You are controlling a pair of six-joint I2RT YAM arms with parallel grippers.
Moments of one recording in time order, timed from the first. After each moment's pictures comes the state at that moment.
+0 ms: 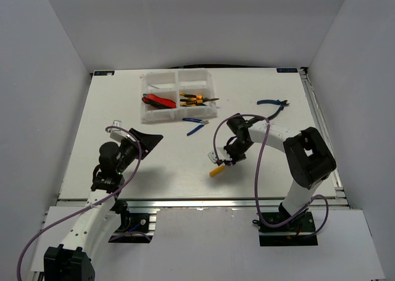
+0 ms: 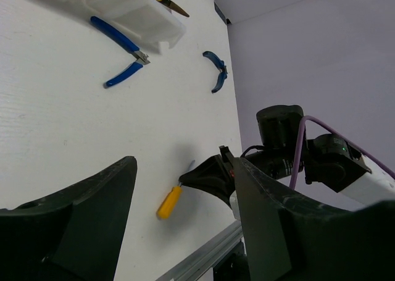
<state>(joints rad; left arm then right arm) -0.14 0.66 0.29 0.21 0.39 -1.01 0.57 1.75 1.04 -0.82 -0.53 -1.63</state>
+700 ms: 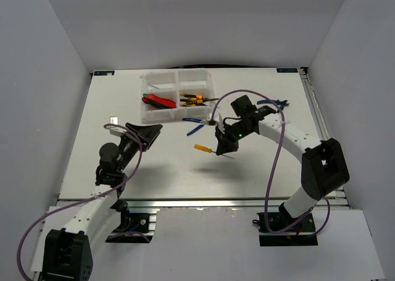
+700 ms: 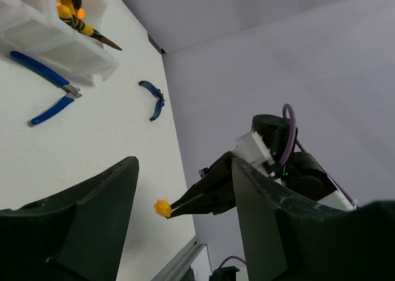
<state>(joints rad) -0.16 0.77 0.24 0.61 0.38 -1.23 0.55 1.59 1.17 -0.79 -0.79 -0.76</state>
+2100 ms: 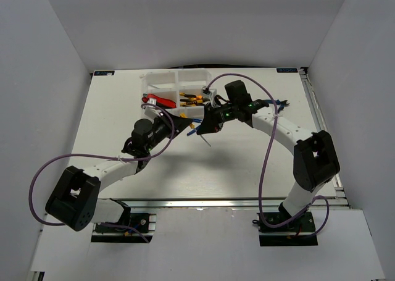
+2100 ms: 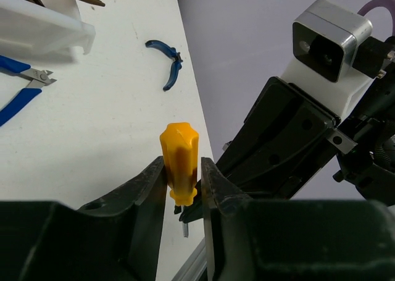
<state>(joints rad) -0.49 1.31 0.55 0.70 0.22 -1.08 0.57 1.70 1.31 -0.34 -0.89 0.05</state>
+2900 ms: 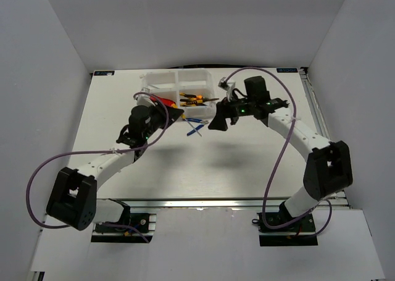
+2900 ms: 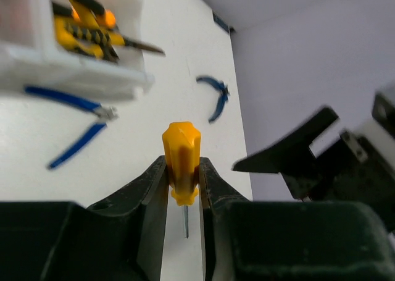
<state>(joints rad) -0.43 1.30 0.69 0.42 0.14 -0.97 0.47 1.61 1.28 -0.37 -0.85 -0.05</state>
